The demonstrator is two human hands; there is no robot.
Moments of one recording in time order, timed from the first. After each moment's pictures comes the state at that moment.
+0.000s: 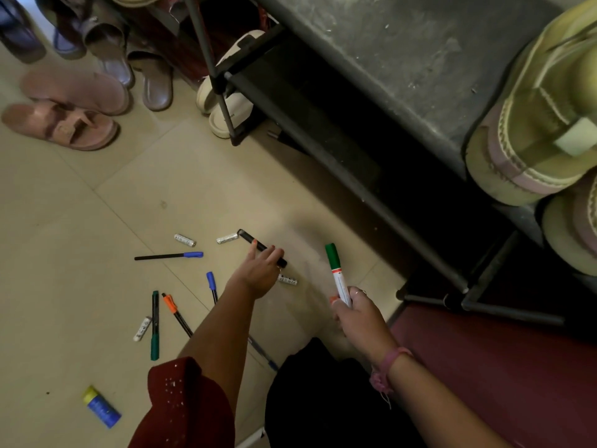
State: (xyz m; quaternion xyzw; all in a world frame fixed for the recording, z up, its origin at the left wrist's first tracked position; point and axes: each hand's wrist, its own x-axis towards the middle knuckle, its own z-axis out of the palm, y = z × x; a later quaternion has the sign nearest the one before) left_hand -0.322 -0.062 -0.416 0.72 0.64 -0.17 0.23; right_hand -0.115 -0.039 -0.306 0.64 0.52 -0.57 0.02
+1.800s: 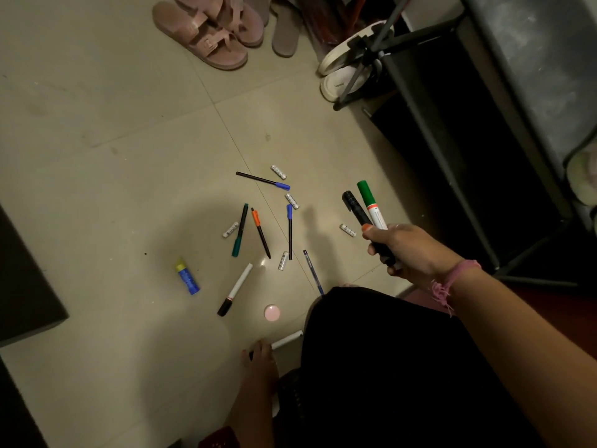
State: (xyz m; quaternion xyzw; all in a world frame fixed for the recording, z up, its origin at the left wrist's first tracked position) left_hand -0.205 -0.424 -0.420 0.39 0.74 -0.15 0.53; right_hand -0.249 -0.121 -0.140 0.63 0.50 -0.56 0.18
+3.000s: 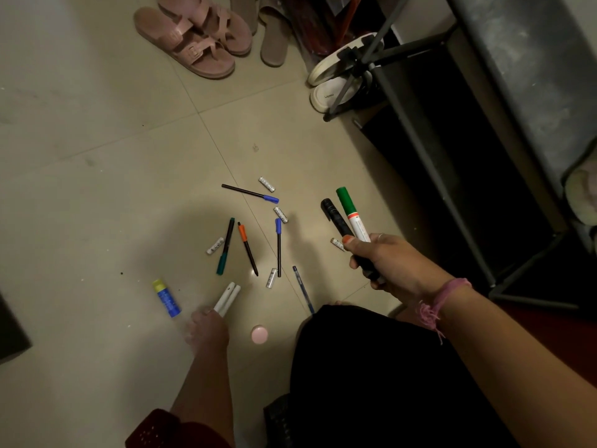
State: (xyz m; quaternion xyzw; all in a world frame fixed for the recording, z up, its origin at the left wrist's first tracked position) left_hand -0.328 -0.370 -0.432 0.05 0.90 -0.01 0.43; right_hand -0.266 -0.117 -0.148 0.61 0.53 -0.57 0.18
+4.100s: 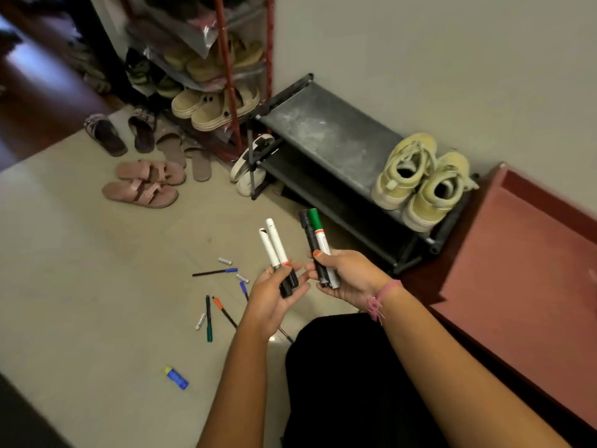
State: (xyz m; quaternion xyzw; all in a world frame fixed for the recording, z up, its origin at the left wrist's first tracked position) left_hand -0.283 -0.199 -0.092 -0.06 0.47 0.61 0.64; right_hand -0.170 -0.119 -0.008 0.55 0.33 -0.76 -0.09
